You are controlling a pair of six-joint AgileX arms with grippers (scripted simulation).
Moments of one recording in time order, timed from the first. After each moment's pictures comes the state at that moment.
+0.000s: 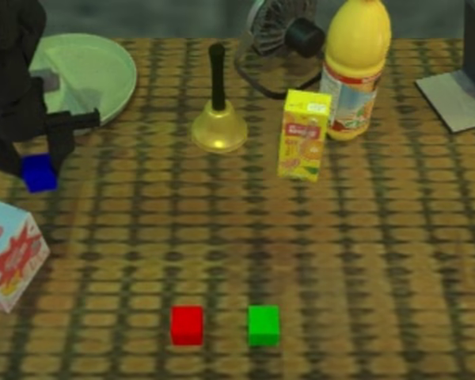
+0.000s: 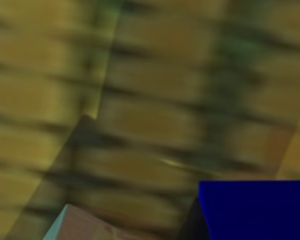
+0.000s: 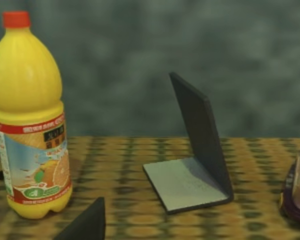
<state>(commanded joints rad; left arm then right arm) -0.07 2.16 1.66 -1.06 0.00 -0.27 0.01 0.00 0.00 0.00 0.00 0.00</state>
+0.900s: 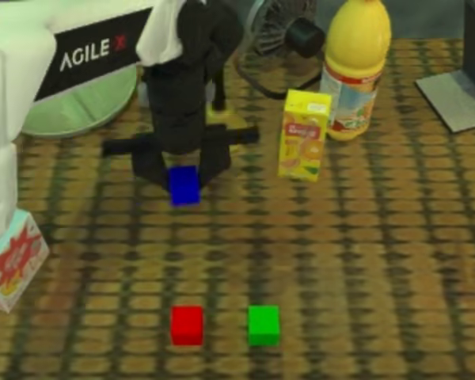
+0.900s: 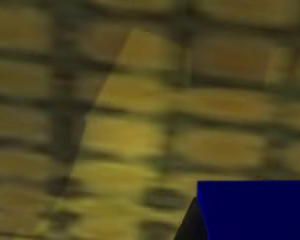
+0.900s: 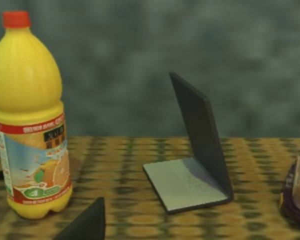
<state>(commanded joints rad) -0.52 2.24 1.83 -1.17 -0.01 -0.62 0.01 0.00 0.00 0.00 0.00 0.00</state>
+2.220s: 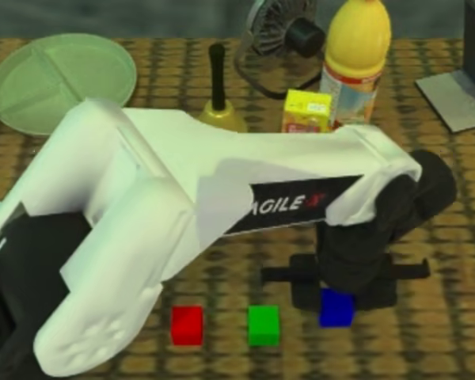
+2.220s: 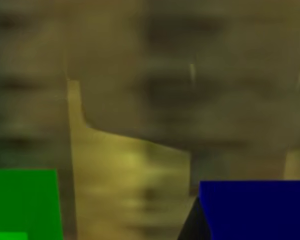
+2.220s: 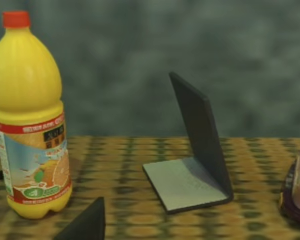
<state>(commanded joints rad) -1.02 2.33 1.78 -1.01 -0.01 -1.00 0.01 0.00 0.00 0.00 0.00 0.00</state>
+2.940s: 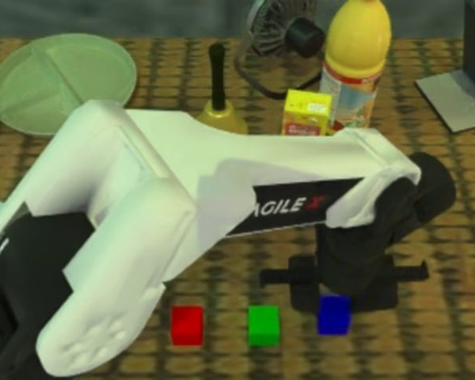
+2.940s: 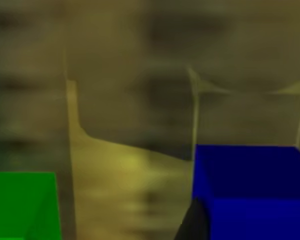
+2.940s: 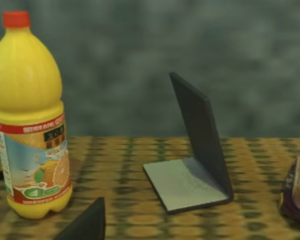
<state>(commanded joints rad) -1.02 2.33 1.78 -1.01 -0.01 -1.00 0.01 0.00 0.00 0.00 0.00 0.00</state>
